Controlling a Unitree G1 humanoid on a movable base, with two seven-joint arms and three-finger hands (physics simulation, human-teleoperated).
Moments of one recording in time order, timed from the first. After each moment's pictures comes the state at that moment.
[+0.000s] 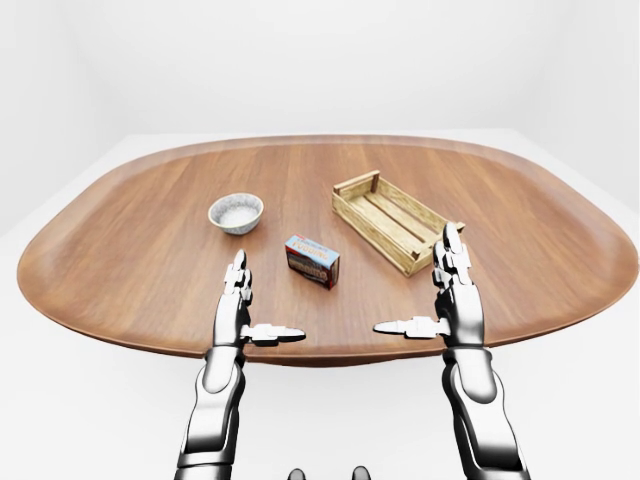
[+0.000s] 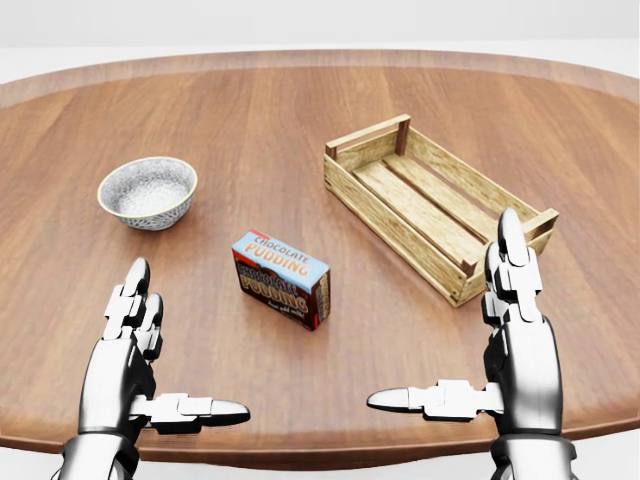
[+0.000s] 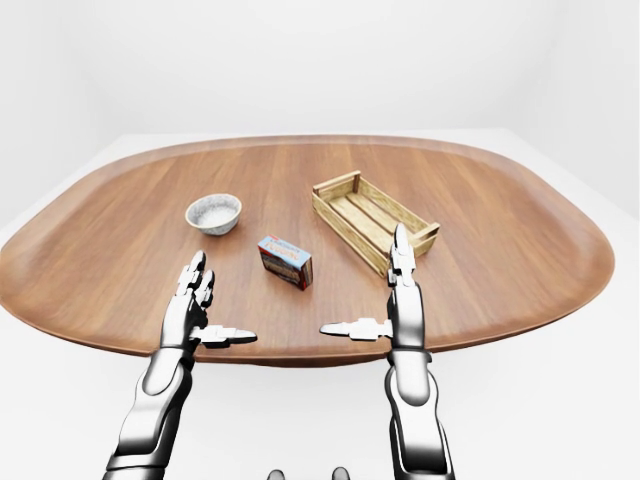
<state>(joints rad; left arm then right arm) 0.00 0.02 0.04 0.01 -0.01 0.01 -0.04 0.10 0.00 -0.01 -0.27 -0.11 -0.09 -0.05</state>
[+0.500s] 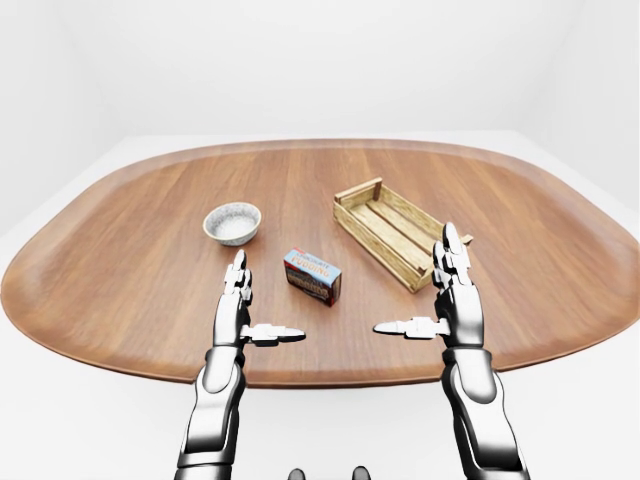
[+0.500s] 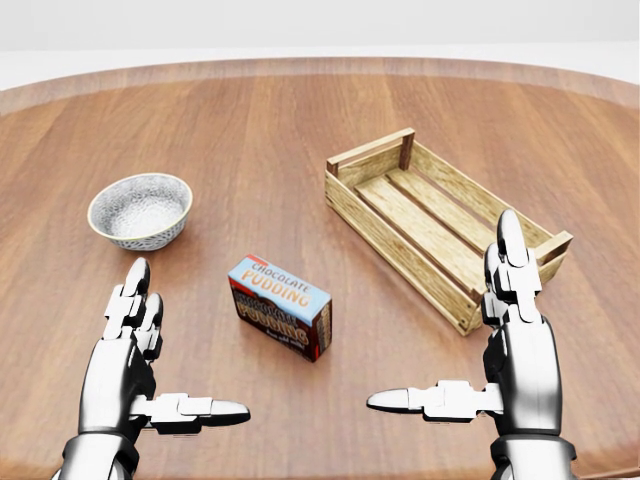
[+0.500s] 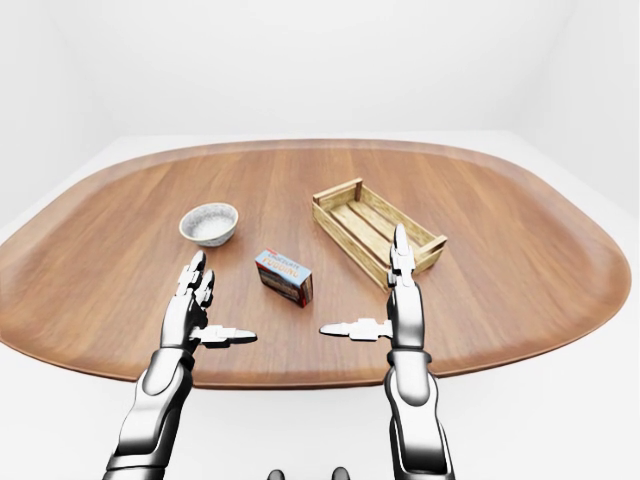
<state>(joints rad) 0.00 0.02 0.04 0.01 -0.01 0.01 -0.04 0.10 0.00 -0.01 -0.26 -0.11 -0.09 -0.05</state>
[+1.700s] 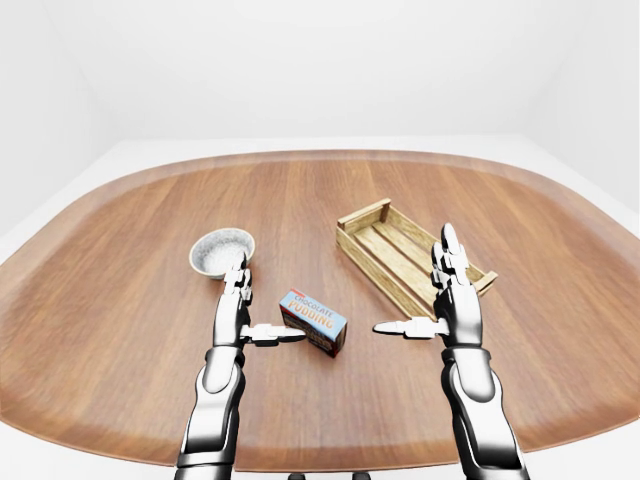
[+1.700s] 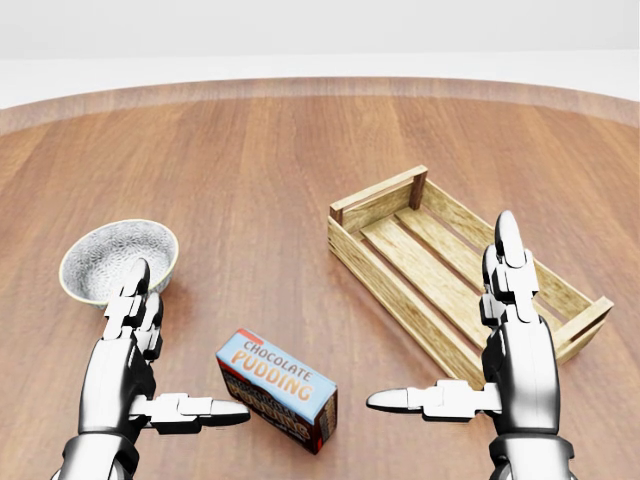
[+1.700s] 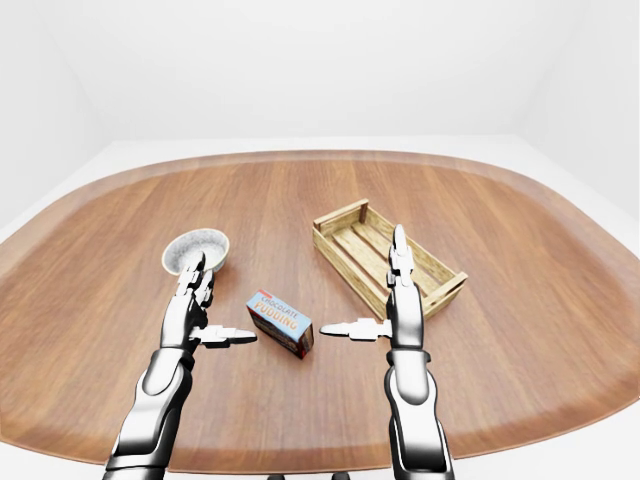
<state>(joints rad) 0.00 0.02 0.04 0.01 -0.01 0.01 -0.04 0.10 0.00 -0.02 -0.25 -0.11 -0.09 -0.05</state>
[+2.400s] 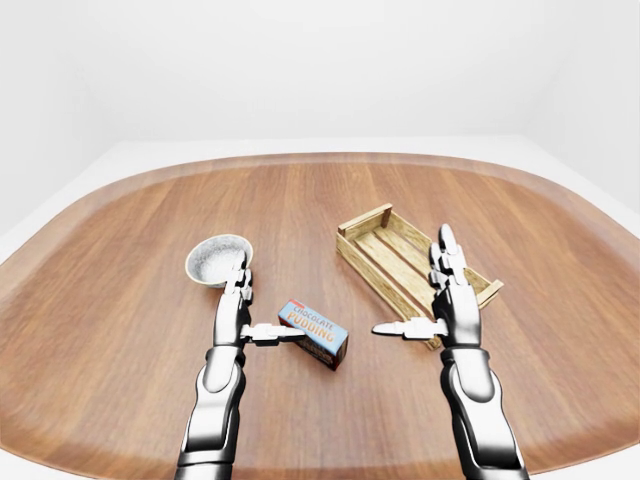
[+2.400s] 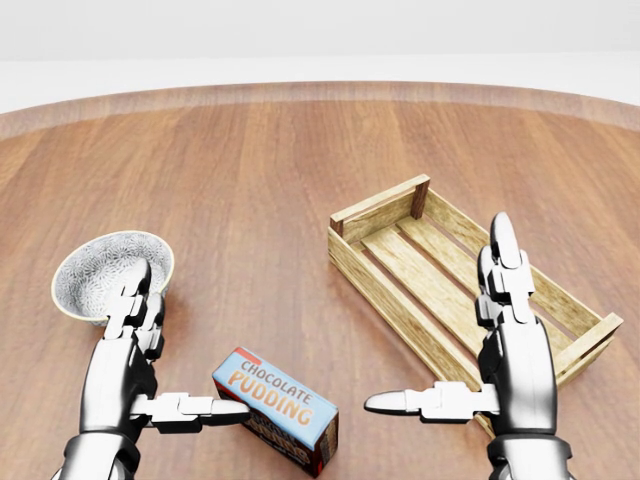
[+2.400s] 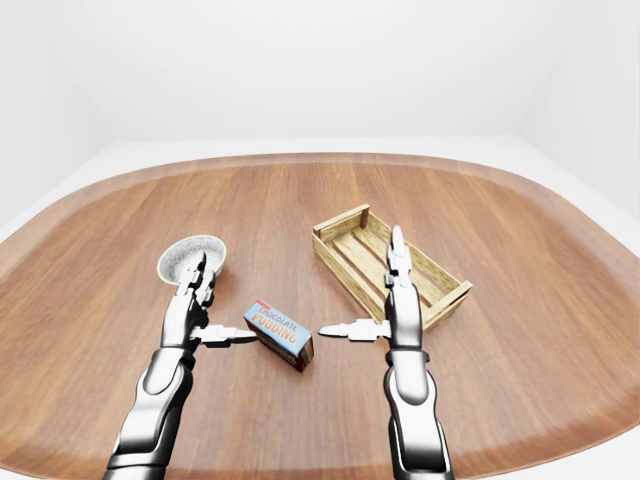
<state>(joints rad) -0.01 0.02 0.04 0.02 -0.02 0.00 -0.04 0.10 0.00 -0.01 -0.25 -0.10 -0.09 -0.03</state>
